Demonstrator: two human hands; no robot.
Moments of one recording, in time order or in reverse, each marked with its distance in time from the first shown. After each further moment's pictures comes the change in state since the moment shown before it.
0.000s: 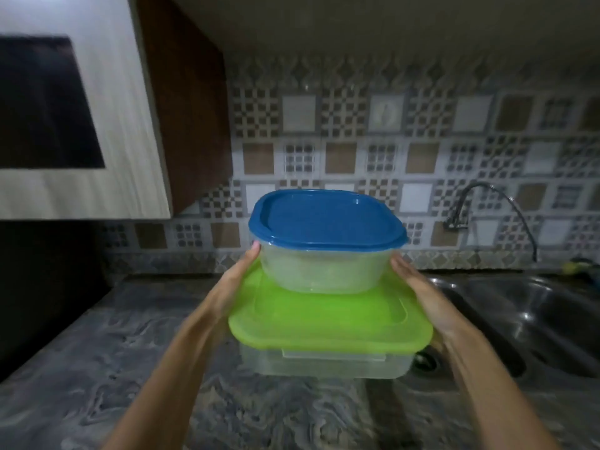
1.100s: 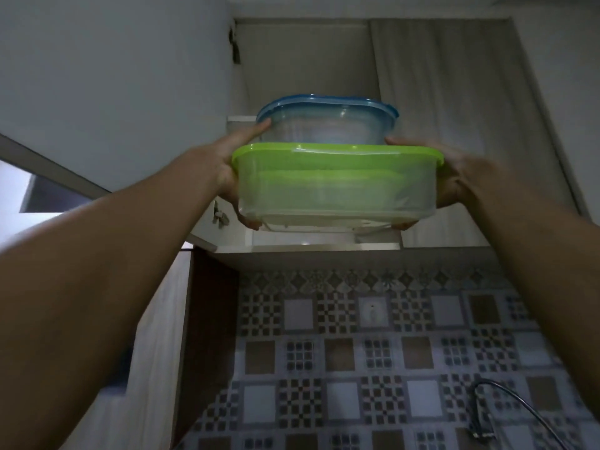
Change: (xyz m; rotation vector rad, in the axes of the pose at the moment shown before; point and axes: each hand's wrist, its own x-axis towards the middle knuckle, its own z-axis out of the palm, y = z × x) left_hand -0.107 0.451 0.139 0.362 0.107 0.350; right_hand -0.034 -0.479 0.034 -0.253 -0.073 -0.336
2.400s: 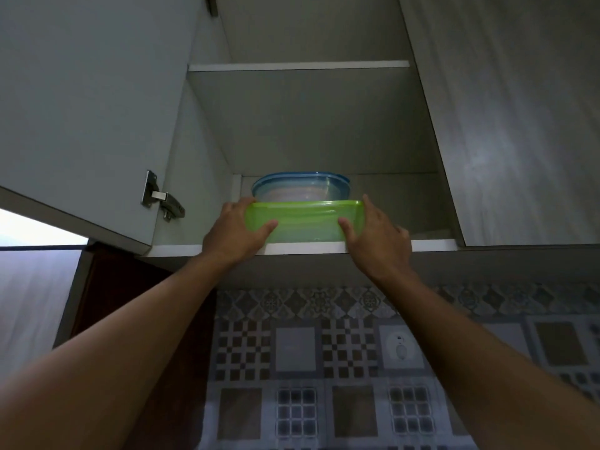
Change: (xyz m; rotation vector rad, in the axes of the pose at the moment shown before) left_hand 0.315 -0.155 0.012 0.781 0.595 0.745; right_hand 0.287 0.200 0.028 -0.920 0.777 -0.501
